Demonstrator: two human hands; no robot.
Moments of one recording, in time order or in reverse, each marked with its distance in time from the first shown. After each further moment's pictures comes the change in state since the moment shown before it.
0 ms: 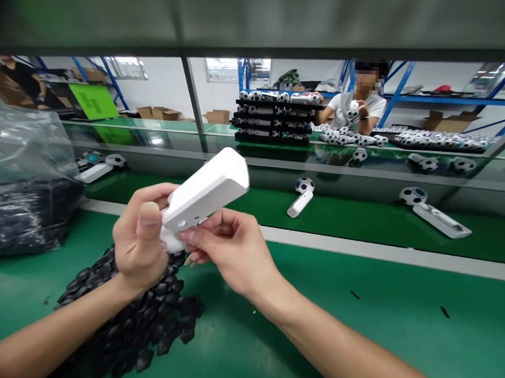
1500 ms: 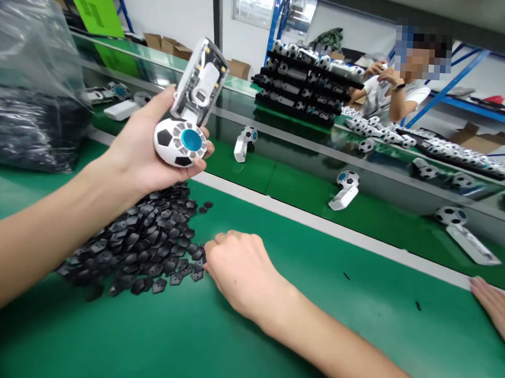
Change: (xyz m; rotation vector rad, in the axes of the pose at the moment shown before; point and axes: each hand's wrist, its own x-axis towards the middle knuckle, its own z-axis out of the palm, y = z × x) left_hand 0.072 0.013 -0.014 -0.720 0.147 -1.192; right_hand -0.036 0.026 0.006 -1.787 -0.548 -0.046
